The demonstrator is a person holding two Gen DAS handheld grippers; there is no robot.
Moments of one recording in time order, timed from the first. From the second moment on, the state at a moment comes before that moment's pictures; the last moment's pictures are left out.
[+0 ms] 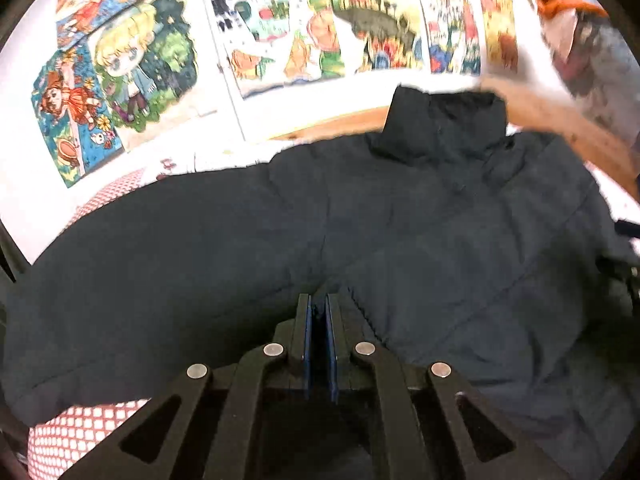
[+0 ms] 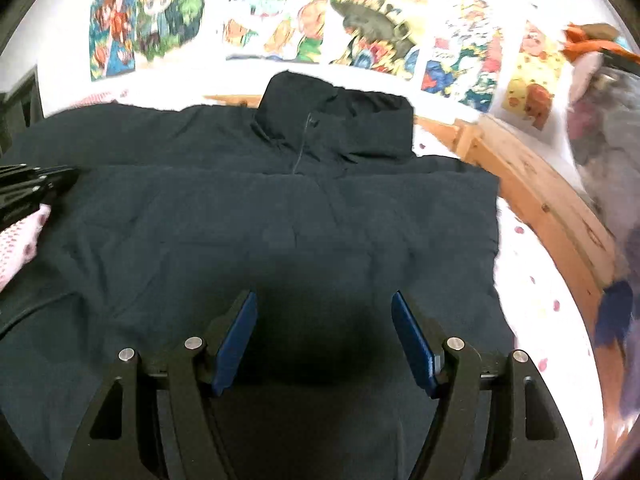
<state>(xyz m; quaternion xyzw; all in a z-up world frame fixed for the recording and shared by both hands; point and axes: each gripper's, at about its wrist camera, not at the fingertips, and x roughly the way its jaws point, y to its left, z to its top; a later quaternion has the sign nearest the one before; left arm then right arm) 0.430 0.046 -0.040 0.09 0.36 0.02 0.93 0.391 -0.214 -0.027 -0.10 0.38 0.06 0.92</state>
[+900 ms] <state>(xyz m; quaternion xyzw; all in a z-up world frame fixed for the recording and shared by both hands) 0.393 0.130 -0.049 -0.10 0.38 0.01 0.92 0.411 -0.164 -0.059 -0.11 0.38 0.07 0.92</state>
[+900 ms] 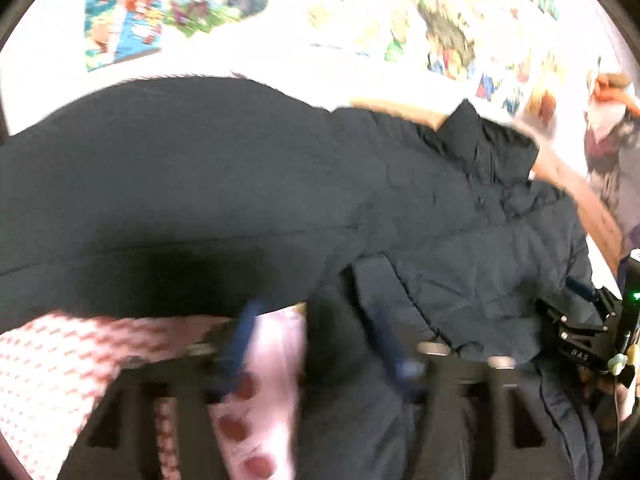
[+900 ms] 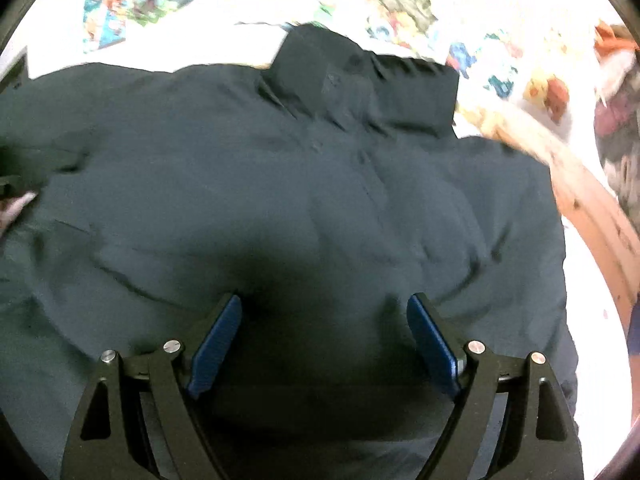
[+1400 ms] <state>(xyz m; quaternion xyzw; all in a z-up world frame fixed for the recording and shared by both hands) 0.276 0.323 -0.041 -0.41 0.25 0.13 0.87 0.426 -0.015 -0.040 -0.15 0.39 0.15 0.90</state>
